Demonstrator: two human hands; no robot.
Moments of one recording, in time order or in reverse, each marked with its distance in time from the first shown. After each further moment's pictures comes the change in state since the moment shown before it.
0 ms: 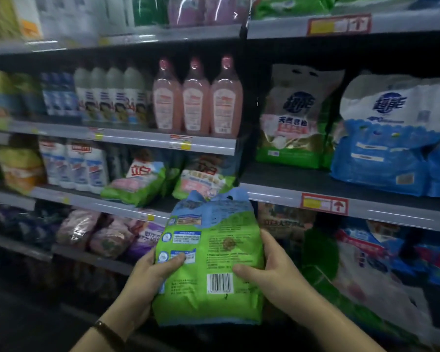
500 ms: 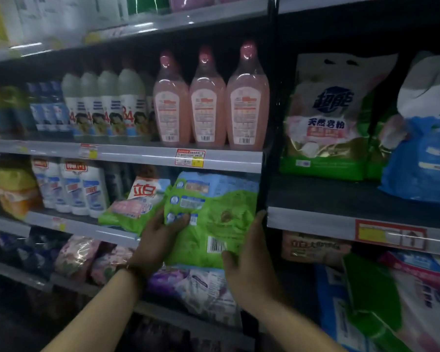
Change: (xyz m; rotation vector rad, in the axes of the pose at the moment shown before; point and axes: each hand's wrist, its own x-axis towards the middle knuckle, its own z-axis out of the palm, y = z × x) left_hand 0.186 0.060 -0.019 0.151 0.001 0.327; right_hand 0.162 0.031 0.068 -0.534 0.272 -0.154
